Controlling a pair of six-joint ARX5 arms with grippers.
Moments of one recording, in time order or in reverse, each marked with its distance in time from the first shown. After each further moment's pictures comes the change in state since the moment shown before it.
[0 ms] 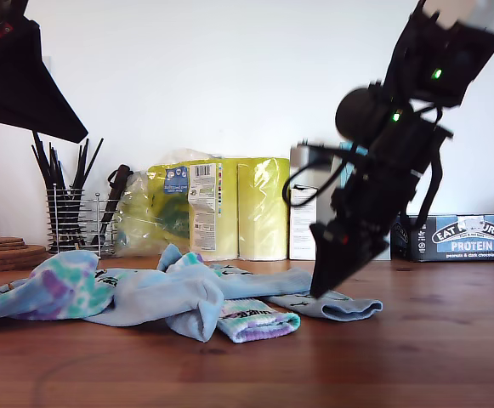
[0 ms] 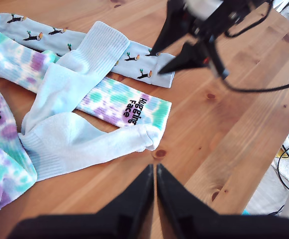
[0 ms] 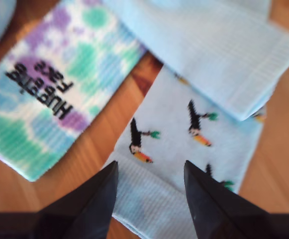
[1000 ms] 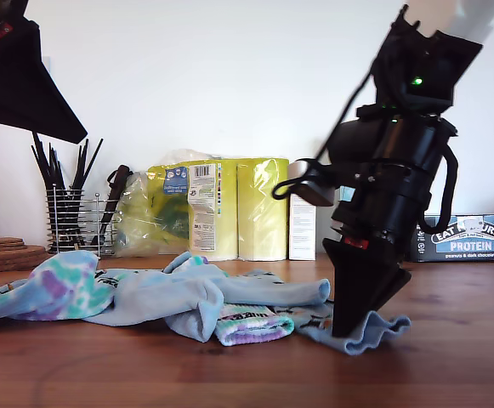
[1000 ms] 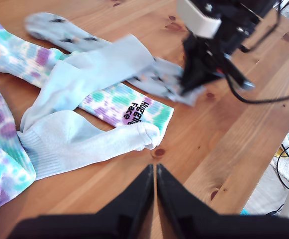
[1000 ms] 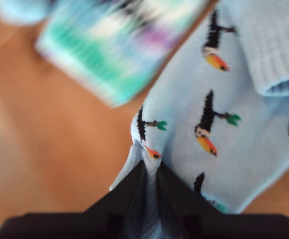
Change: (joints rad) left arm 0.000 0.000 0.000 -0.005 0.000 0.000; right arm 0.067 0.020 0.040 -0.422 -0.114 0.092
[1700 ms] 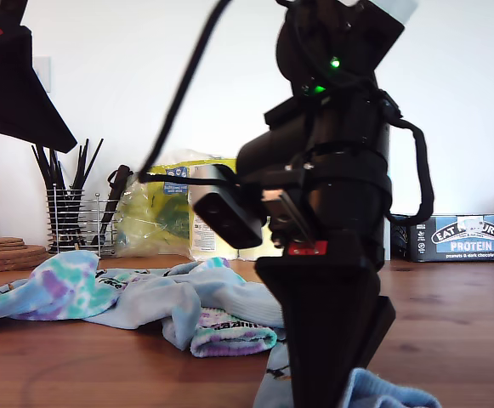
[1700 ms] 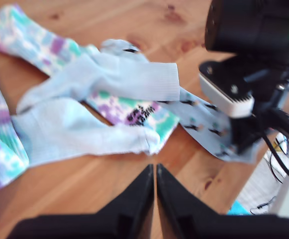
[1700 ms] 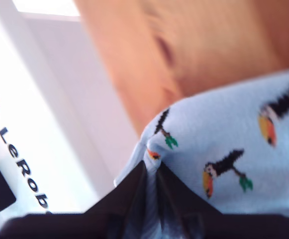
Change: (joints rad) left arm 0.000 0.000 0.000 -0.072 -0.004 0.005; right arm 0.296 0.011 -0.030 -0.240 -0.117 0.121
